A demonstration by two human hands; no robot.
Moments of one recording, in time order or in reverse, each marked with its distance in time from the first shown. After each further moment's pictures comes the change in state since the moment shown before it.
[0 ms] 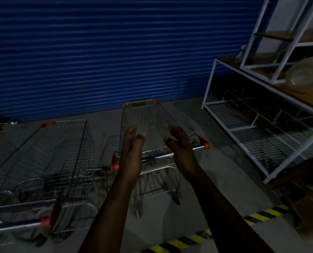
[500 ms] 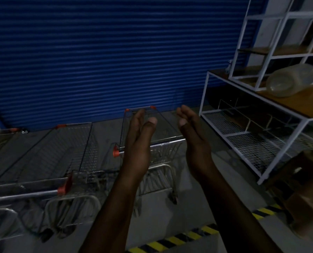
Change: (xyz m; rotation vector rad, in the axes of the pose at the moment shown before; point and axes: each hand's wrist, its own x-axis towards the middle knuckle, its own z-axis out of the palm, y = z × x) left_hand -0.175 0.100 0.035 -0.053 -0.066 0.238; right_hand -0.172 -0.128 -0.057 0.192 0.021 -0.302
